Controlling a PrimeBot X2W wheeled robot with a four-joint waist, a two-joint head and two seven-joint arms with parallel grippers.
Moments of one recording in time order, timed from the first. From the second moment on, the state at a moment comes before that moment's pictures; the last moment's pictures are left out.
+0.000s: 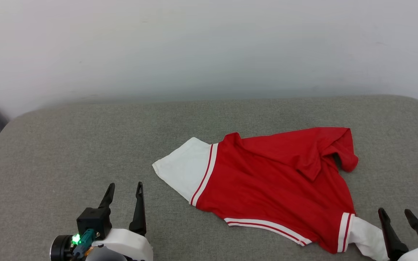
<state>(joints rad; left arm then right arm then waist) -0.04 0.16 -0.21 0.19 -0.29 0.13 -0.20 0.12 -0.27 -0.09 0.19 0.39 0.13 0.01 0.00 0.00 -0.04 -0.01</state>
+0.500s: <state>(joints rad) -0.13 0.19 -0.21 0.22 -0.30 0.12 -0.16 0.10 -0.15 0.00 -0.09 0.22 0.13 -0.01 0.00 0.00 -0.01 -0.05</state>
